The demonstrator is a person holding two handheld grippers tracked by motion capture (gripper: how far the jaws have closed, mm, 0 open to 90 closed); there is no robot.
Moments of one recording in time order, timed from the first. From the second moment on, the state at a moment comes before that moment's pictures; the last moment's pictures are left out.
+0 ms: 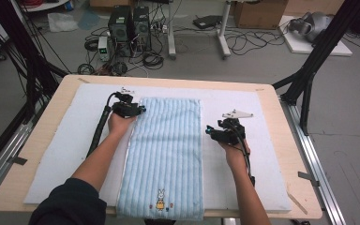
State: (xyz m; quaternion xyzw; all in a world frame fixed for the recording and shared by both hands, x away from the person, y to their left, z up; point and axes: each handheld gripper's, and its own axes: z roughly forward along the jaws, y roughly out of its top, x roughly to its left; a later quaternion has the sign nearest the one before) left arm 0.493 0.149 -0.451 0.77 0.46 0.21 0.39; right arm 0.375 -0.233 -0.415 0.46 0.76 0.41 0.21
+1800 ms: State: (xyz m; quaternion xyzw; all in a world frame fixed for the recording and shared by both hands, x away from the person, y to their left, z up) left arm 0.396 0.200 -0.446 0.74 0.47 0.14 0.46; right arm 0.365 -0.199 -0.431 0.46 0.77 0.40 0.19
